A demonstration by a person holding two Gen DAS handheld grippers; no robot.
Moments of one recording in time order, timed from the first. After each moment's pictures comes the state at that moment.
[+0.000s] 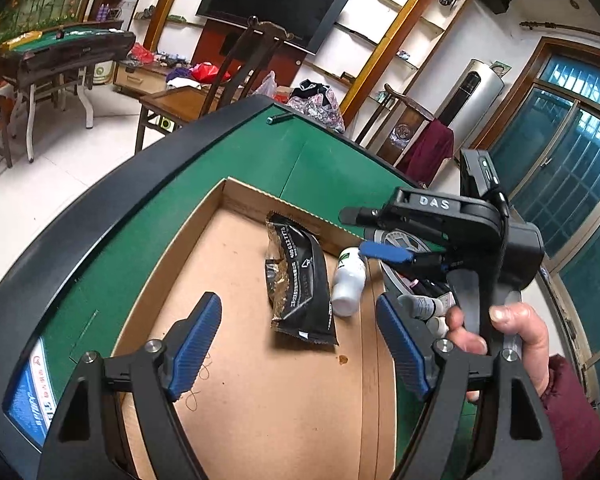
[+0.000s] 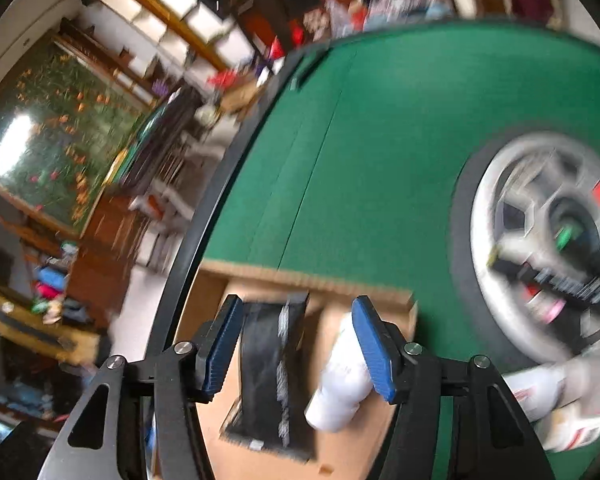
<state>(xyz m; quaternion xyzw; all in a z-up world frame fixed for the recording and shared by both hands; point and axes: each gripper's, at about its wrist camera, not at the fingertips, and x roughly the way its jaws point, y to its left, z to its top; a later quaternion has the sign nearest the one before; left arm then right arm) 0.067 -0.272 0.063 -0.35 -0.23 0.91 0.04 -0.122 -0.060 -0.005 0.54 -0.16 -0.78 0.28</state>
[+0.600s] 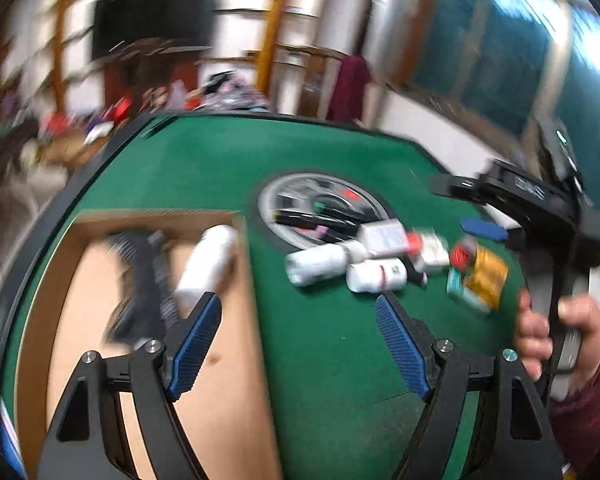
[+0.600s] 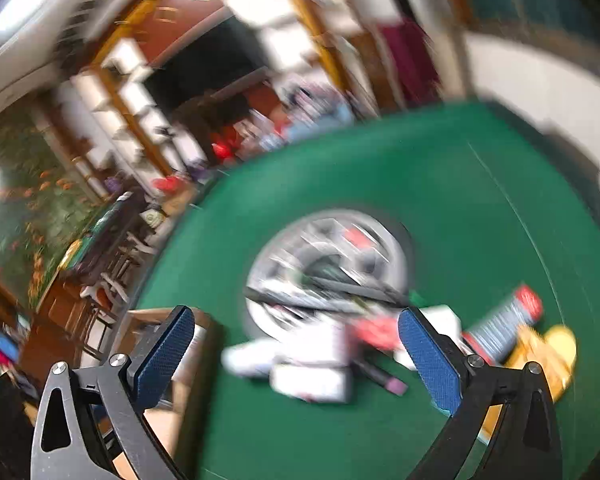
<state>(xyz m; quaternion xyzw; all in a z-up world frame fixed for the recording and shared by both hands) 0.042 -0.098 0.065 -0.36 0.01 0.92 0.16 -0.025 0.161 0.043 0.38 -0.19 -0.90 0.11</state>
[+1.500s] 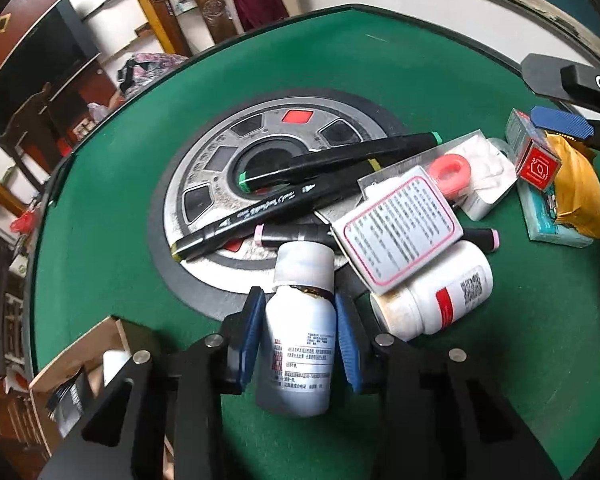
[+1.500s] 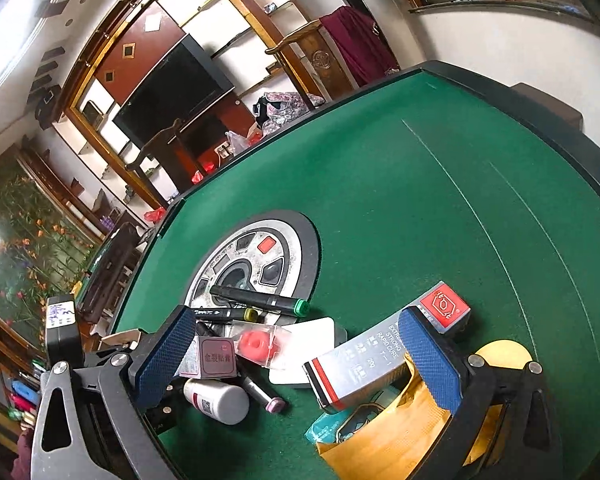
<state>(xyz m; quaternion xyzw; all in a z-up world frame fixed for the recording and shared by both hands) -0.066 0.007 0.002 -0.46 0.23 0.83 0.20 -0.026 0.245 -0.001 0.36 -0.25 -0.90 0.09</state>
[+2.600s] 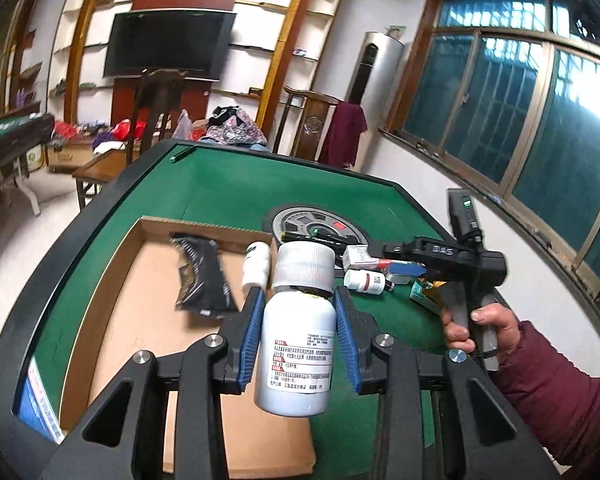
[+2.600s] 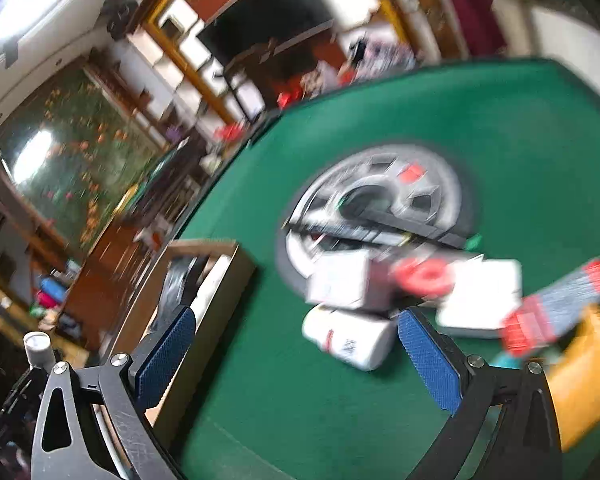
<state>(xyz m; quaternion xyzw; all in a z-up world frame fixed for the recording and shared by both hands) 0.152 -0.173 0.110 -0.29 -0.10 0.94 0.16 -0.021 0.139 -0.001 0.43 -0.17 -0.84 0.27</state>
